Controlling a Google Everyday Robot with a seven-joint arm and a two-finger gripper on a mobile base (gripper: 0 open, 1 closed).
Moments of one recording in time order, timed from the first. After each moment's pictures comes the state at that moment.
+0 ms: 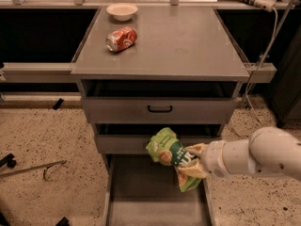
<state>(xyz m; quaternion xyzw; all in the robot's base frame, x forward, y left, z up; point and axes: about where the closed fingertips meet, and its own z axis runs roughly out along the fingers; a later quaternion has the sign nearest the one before) 0.454 -0.117 0.663 -0.51 0.77 0.19 0.34</state>
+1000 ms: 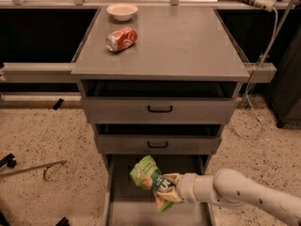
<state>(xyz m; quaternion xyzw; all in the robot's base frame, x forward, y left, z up) 0.453 -0.057 0.477 -0.49 0.74 0.26 0.37</state>
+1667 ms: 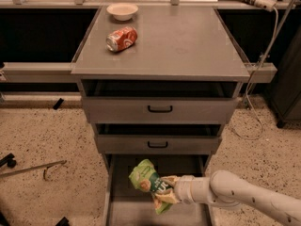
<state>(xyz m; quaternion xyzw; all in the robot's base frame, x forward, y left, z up) 0.457 -0.052 0.447 -0.49 0.74 0.27 0.37</state>
